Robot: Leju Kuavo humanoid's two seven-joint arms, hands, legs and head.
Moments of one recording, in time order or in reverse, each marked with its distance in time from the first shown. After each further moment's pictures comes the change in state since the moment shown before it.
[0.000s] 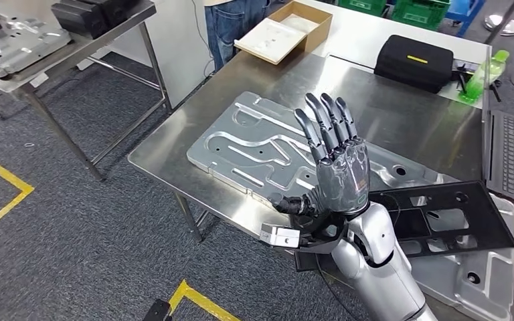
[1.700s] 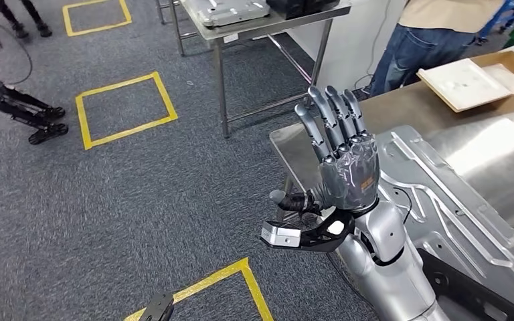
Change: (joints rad) left arm -0.044 0.003 -0.022 -0.001 -0.021 0.008 -0.004; right arm -0.019 -0.039 -0.001 -0.071 0.097 0.017 0.042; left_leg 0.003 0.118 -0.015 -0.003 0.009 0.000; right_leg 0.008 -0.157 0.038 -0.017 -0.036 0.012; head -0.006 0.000
